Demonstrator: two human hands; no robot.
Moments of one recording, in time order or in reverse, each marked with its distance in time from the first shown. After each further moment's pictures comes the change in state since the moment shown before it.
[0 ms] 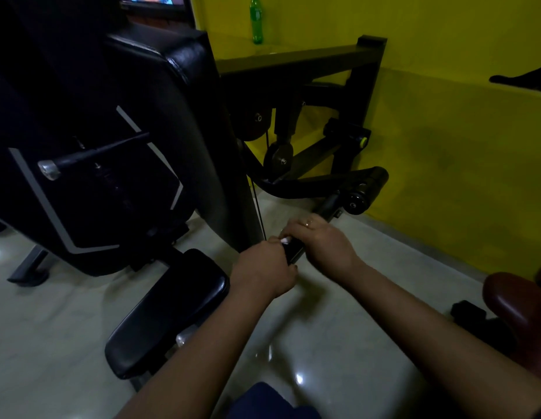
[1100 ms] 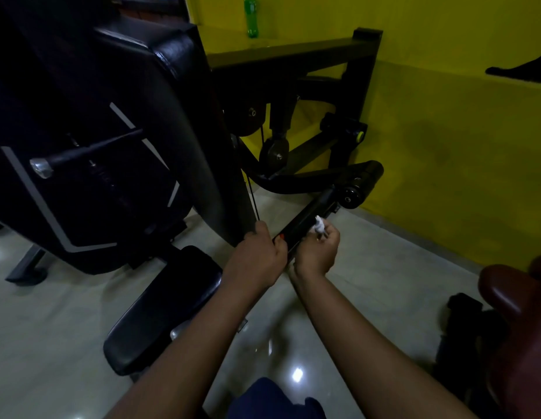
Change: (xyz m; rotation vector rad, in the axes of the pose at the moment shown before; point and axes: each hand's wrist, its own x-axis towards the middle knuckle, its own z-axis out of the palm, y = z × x) left_hand 0.002 -0.005 0.006 -0.325 0.017 -0.101; right_hand 0.016 -0.038 0.054 1.069 0.898 1.391
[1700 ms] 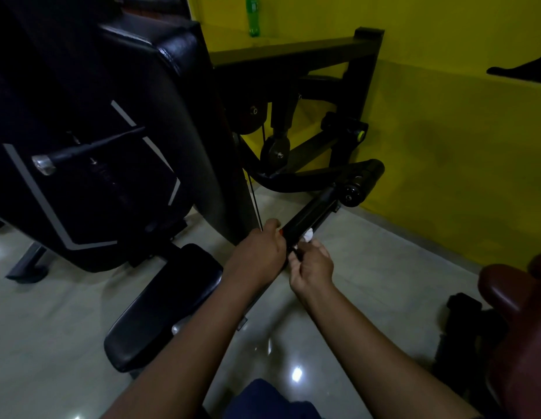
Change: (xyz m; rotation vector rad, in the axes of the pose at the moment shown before) left_hand -0.001 0.001 -0.005 -0.024 -0.043 0.087; right_hand -0.004 0.004 -0.016 0.431 -0.233 0.457
